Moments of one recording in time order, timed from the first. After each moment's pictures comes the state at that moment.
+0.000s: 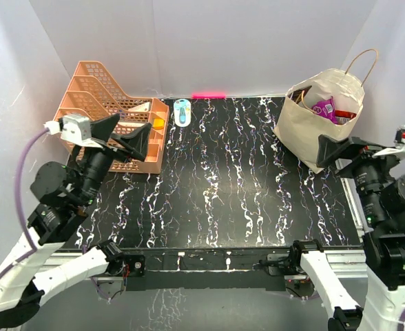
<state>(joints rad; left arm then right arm) -0.82 0.73 1.22 -0.16 -0.37 -0.09 0.03 0.65 1.55 -0.82 0.04 0.20</state>
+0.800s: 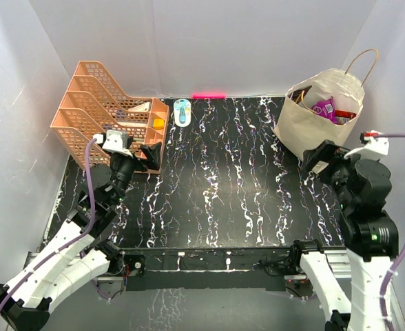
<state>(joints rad) -0.61 0.69 0.72 0.06 -0.32 -0.12 0.00 0.57 1.19 -0.86 0.10 0.32</state>
